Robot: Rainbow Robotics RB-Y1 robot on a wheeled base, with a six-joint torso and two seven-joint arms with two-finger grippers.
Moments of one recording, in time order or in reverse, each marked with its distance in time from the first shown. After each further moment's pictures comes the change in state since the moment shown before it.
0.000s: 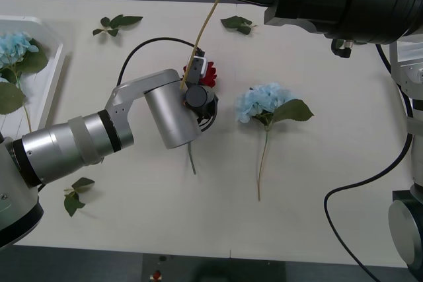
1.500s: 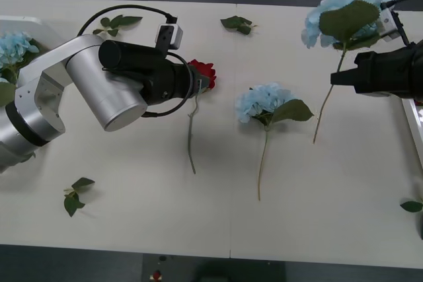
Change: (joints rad) right arm 0.321 -0.374 -0.077 0.005 0.408 0.084 -0.129; left arm 0.153 0.263 0.277 -0.454 0.265 -0.001 -0.185
